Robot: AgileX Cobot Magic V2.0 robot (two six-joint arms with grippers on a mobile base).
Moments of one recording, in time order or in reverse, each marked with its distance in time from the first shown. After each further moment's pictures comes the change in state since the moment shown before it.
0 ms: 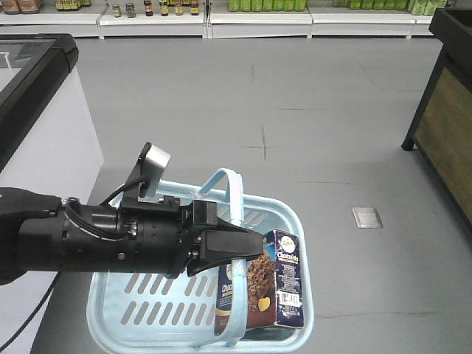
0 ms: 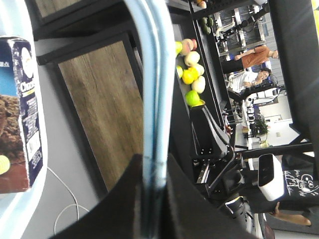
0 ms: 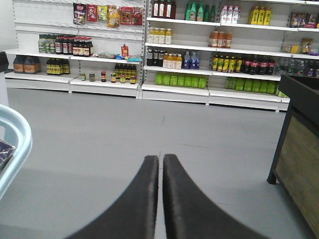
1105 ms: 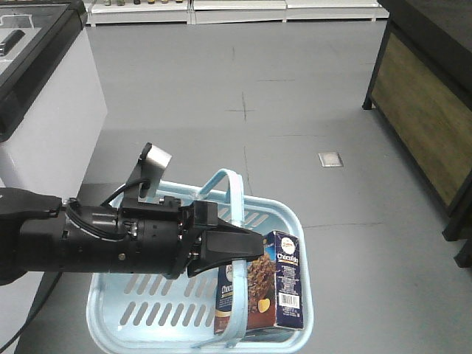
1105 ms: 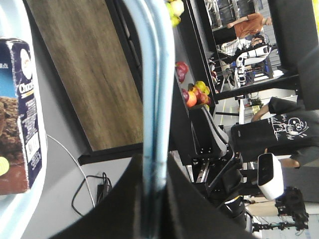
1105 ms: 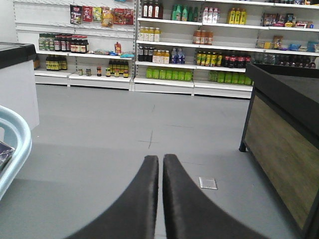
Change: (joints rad) left arm 0.000 0.000 0.000 0.000 0.001 0.000; right arm 0.000 0.000 0.000 0.000 0.000 0.000
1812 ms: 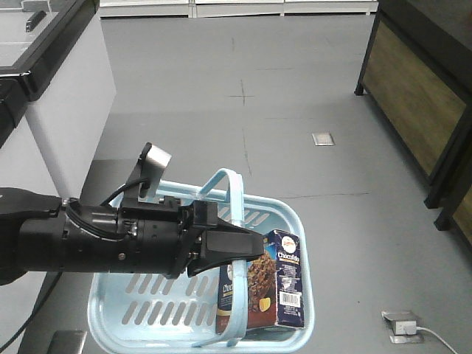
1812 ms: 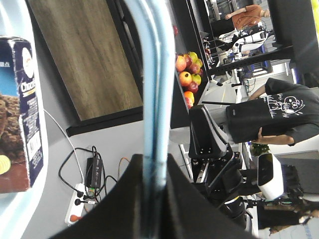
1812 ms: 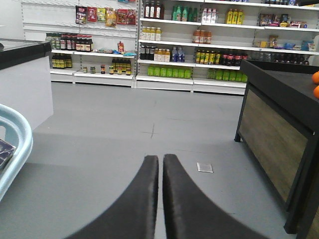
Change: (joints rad) left arm 0.000 0.000 0.000 0.000 0.000 0.000; right arm 0.000 0.000 0.000 0.000 0.000 0.000
